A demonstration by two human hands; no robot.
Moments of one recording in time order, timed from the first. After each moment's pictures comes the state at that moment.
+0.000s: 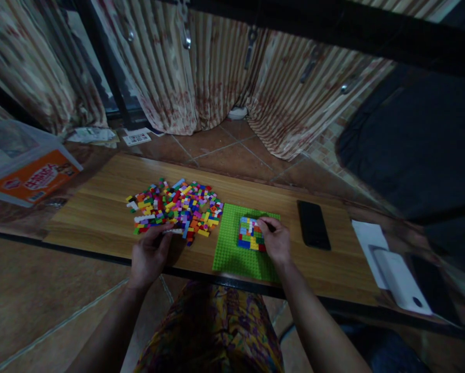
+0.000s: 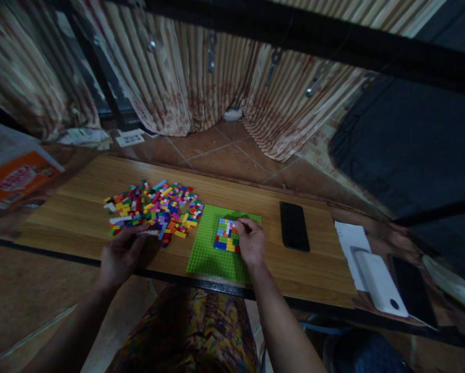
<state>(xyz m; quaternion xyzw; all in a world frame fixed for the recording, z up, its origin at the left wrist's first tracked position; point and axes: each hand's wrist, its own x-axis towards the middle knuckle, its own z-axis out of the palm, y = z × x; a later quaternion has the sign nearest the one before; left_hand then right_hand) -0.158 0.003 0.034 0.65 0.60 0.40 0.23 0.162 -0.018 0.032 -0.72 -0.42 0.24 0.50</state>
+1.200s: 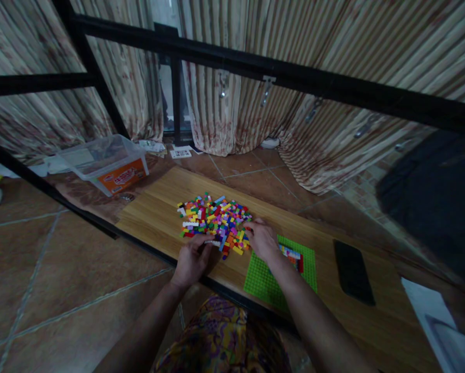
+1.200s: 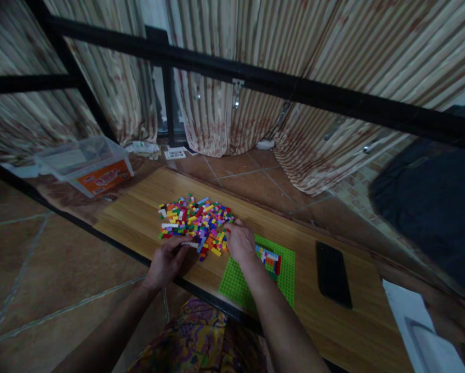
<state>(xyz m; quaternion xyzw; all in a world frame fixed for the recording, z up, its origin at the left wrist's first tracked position) -0.157 0.000 0.032 0.65 0.55 0.45 0.29 0.063 0.059 0.063 -0.62 -0.77 0.08 0.14</state>
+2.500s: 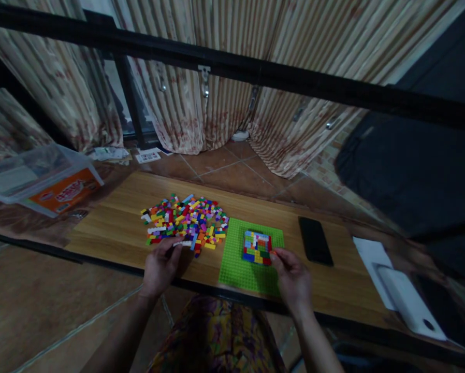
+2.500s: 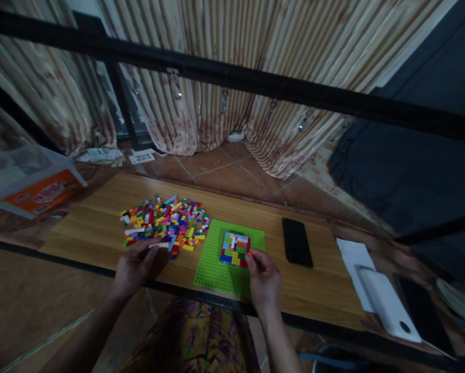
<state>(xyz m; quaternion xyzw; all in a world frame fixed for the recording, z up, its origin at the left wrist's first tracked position) -0.160 0.005 0.027 0.67 0.57 0.41 0.23 0.142 -0.081 0.056 -0.69 -0.37 0.25 0.57</state>
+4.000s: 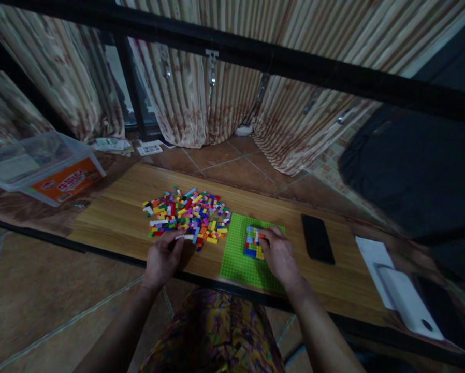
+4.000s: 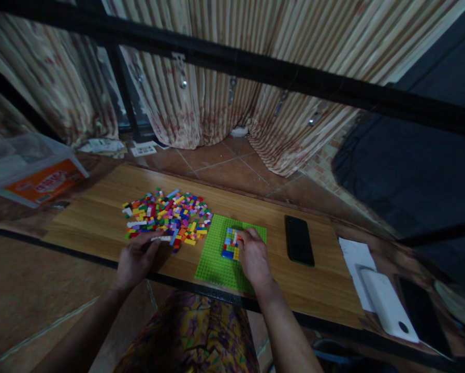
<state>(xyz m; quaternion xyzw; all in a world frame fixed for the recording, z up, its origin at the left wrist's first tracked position) -0.158 0.004 0.030 0.67 0.57 0.41 0.22 0.147 -0.030 0.063 -0.67 -0.69 0.05 0.27</state>
